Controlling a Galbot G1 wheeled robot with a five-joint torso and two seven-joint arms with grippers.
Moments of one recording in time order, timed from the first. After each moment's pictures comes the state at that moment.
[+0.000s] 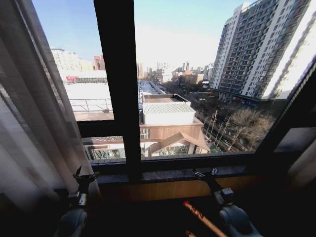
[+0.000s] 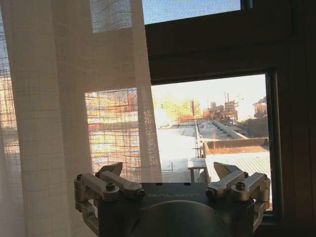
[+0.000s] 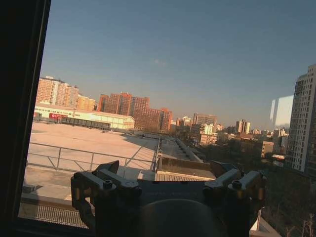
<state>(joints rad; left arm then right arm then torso) 1.33 -1.22 -0.64 -1.57 -0.27 -0.23 -0.15 -1.36 1.09 0.54 1.77 0.33 0.18 -0.02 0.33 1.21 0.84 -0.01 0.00</state>
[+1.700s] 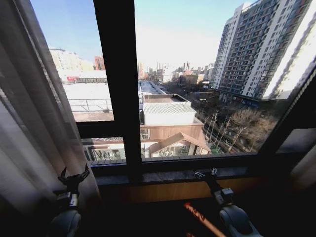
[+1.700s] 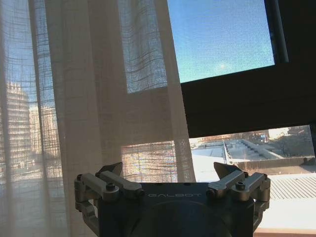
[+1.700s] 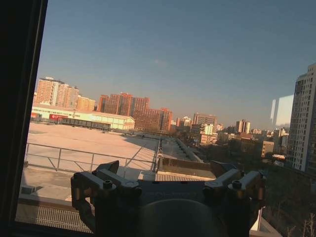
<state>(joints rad) 1.38 -1.18 -0.71 -1.79 -0.25 -0.14 -0.28 -1.36 1.09 0.54 1.77 0.33 0.18 -0.02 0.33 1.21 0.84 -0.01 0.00</state>
